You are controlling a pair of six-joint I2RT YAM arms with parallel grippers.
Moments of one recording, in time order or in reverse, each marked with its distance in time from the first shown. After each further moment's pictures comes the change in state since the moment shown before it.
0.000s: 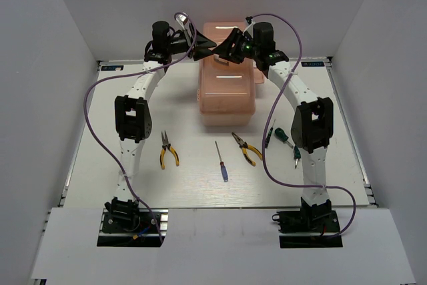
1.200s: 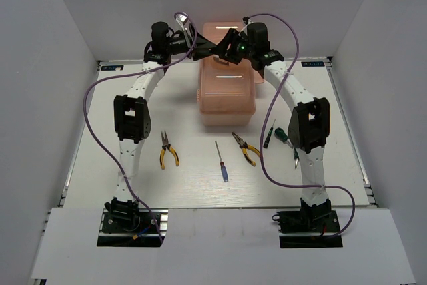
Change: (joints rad) left arm 0.002 -0.023 -0.048 0.049 0.016 0.040; right arm 0.037 0.022 0.051 -0.068 0.133 -0.032
